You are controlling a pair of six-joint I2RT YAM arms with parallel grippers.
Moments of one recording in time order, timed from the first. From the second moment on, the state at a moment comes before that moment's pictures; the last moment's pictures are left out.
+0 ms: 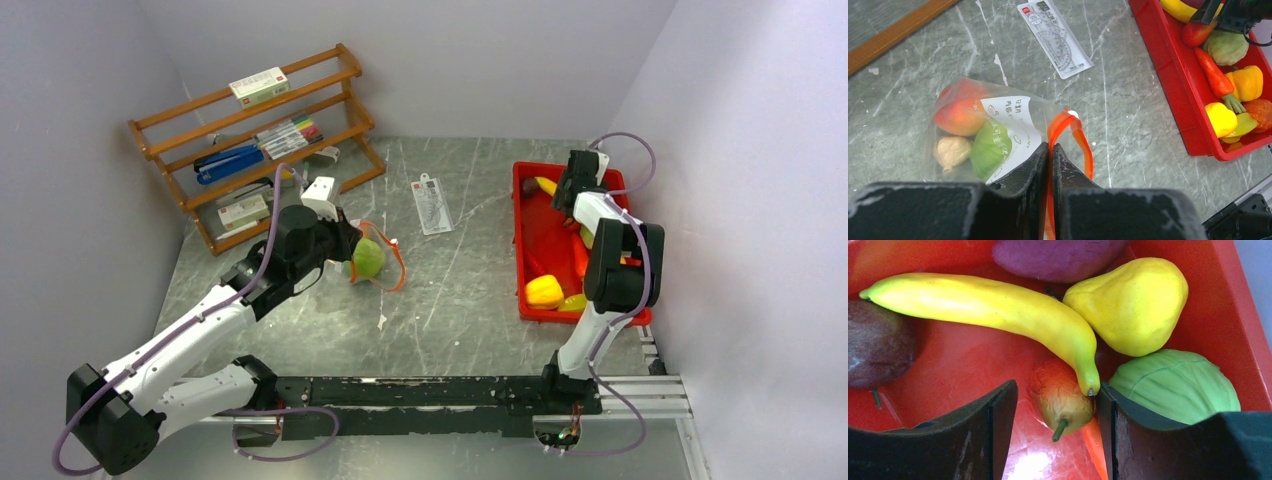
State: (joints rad) left arm -0.65 0.98 0.79 -0.18 -0.12 -0.40; right arm -0.12 1.84 1.21 -0.16 0.35 0.18
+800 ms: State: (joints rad) left arm -0.65 0.98 0.79 -0.18 -0.12 -0.40; right arm -0.12 1.86 1.23 -0.20 0.37 0.16
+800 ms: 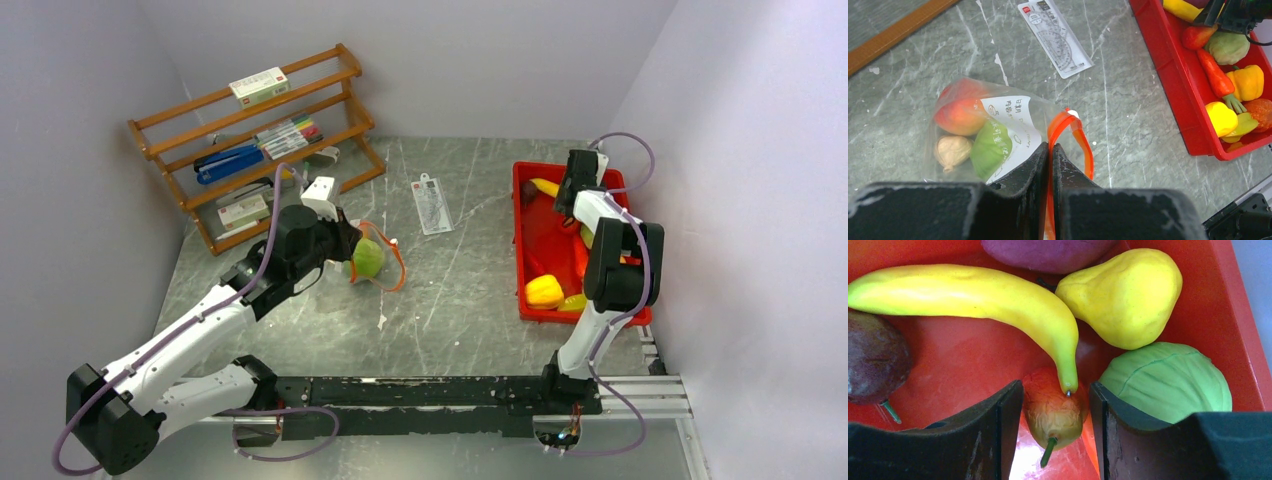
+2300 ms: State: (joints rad) left arm -0.65 1.01 0.84 -0.22 -0.17 -0.37; right arm 0.17 1.60 1.34 -0.45 0.53 0.16
